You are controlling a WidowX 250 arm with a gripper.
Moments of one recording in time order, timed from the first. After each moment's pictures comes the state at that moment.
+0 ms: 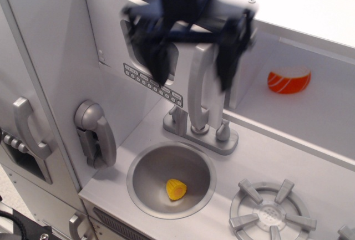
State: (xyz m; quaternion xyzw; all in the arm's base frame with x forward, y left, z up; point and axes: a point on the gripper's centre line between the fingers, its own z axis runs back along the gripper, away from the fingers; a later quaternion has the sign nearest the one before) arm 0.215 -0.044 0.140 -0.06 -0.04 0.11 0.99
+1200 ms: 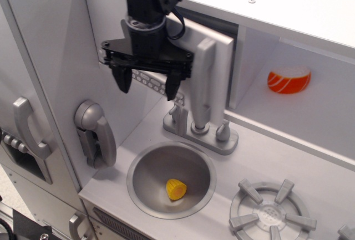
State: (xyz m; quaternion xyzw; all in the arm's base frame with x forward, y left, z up) arm 0.285 0.031 0.050 0.05 -0.08 0.17 0.98
